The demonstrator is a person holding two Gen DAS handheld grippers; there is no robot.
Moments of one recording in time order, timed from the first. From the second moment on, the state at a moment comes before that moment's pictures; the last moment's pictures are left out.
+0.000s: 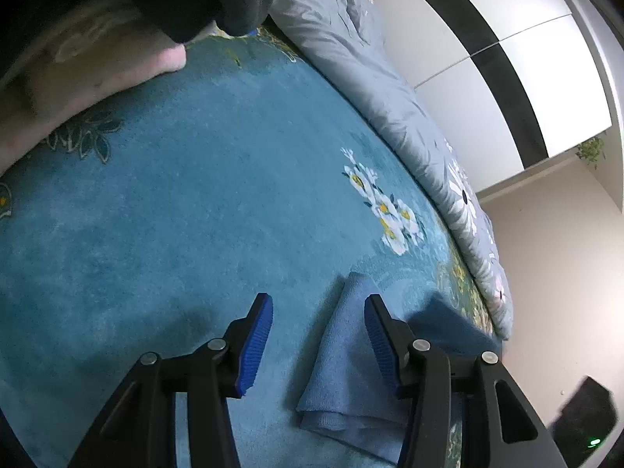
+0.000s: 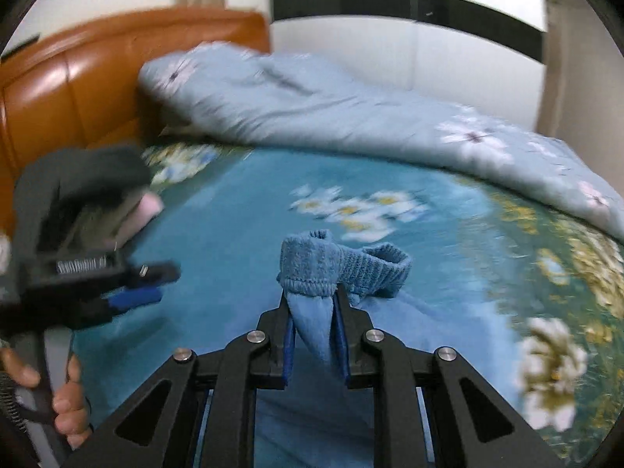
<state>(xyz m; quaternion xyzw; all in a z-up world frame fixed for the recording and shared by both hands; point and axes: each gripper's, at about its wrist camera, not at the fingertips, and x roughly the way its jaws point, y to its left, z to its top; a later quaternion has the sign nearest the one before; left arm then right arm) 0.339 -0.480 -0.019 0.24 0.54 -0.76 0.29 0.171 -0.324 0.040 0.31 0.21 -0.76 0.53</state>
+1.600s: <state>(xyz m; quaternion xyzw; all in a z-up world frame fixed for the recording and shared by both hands) 0.264 -0.438 -0.060 0.37 0.51 -0.76 0.16 0.052 -0.198 -0.046 0.54 -0.07 -0.69 0.48</state>
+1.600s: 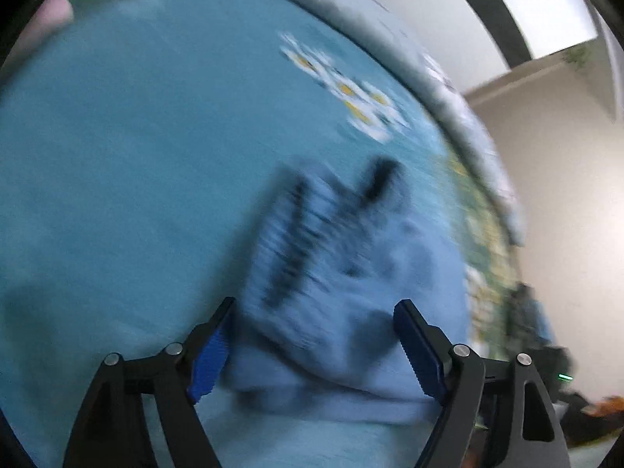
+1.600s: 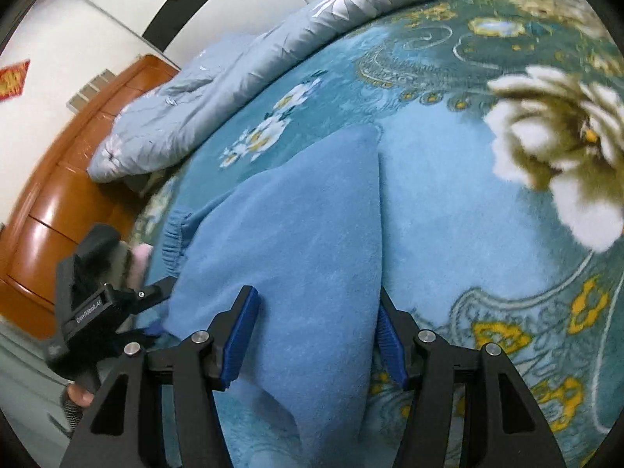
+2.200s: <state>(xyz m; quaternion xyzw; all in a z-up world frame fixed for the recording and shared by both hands) 0.280 -0.448 -0.061 0.33 0.55 -0.75 0.17 0.042 -0.185 -0.047 0.57 -0.15 -0.65 0.49</state>
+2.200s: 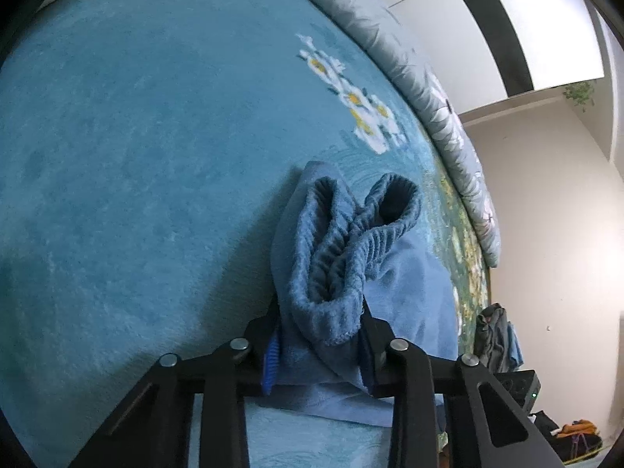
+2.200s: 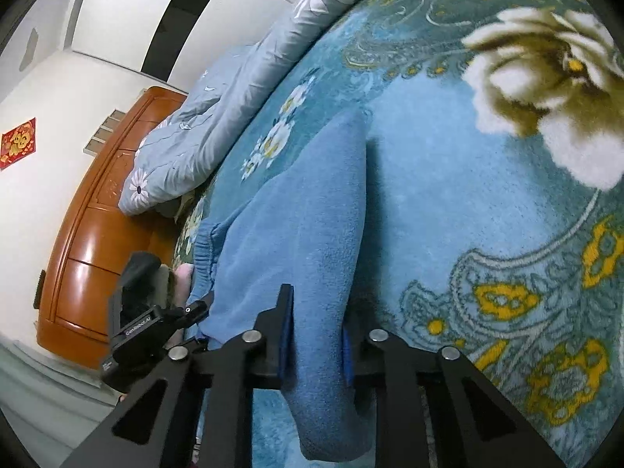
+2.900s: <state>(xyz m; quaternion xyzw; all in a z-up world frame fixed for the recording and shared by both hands) 0.283 -0.419 0.005 0.28 0.45 -0.84 0.09 0.068 -0.155 0.038 0.51 -0.12 -0.69 0.50</state>
